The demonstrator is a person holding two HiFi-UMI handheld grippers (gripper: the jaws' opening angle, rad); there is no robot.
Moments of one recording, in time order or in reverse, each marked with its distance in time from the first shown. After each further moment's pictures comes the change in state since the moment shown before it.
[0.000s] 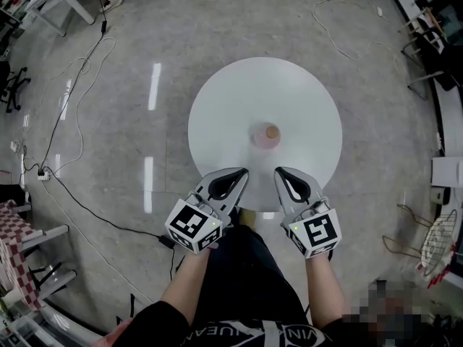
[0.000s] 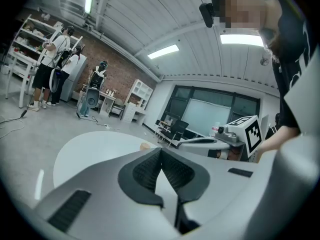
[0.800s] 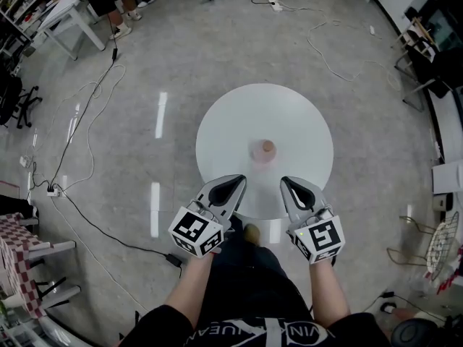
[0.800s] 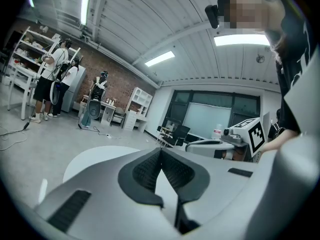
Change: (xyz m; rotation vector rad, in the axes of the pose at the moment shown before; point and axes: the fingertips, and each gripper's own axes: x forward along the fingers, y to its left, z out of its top) left arm -0.020 -0.024 0.049 0.057 -0.068 0.028; right arm -0.042 0.000 0.045 -0.024 -0.071 -0.043
